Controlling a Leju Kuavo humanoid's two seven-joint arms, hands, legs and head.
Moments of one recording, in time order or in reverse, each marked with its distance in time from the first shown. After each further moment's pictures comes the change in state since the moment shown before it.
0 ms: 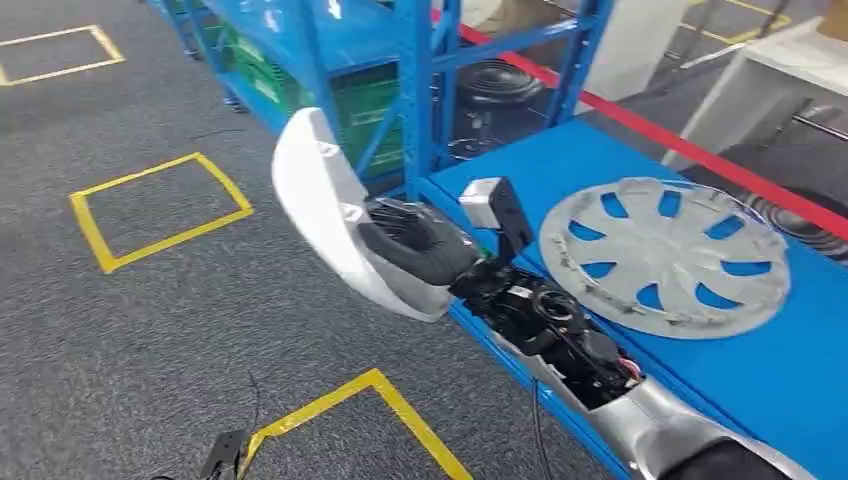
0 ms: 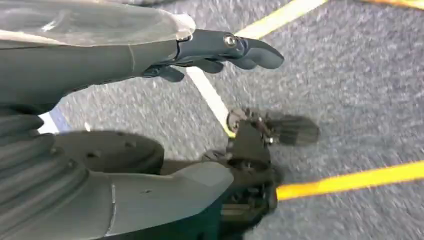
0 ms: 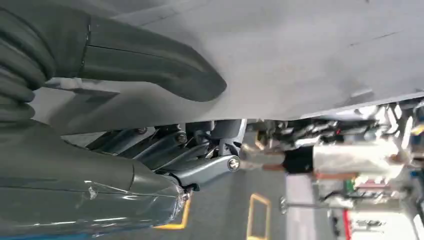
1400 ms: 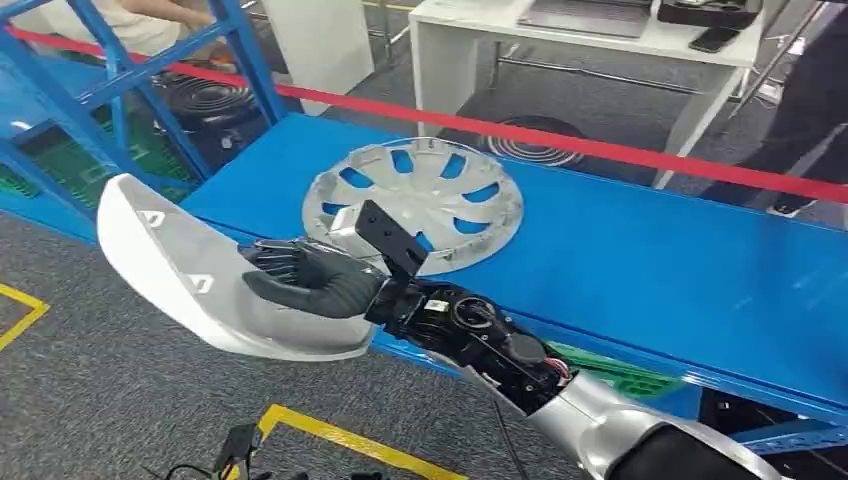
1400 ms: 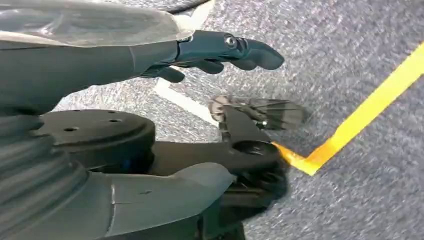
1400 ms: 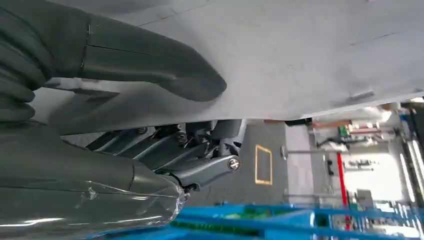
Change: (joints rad) left arm -0.030 -0.010 -0.023 0.000 -0.018 0.013 -0.009; right arm -0.070 0.136 0.153 0.124 0.010 0.143 0.010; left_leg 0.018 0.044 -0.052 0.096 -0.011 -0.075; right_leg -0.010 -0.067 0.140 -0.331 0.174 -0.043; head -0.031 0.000
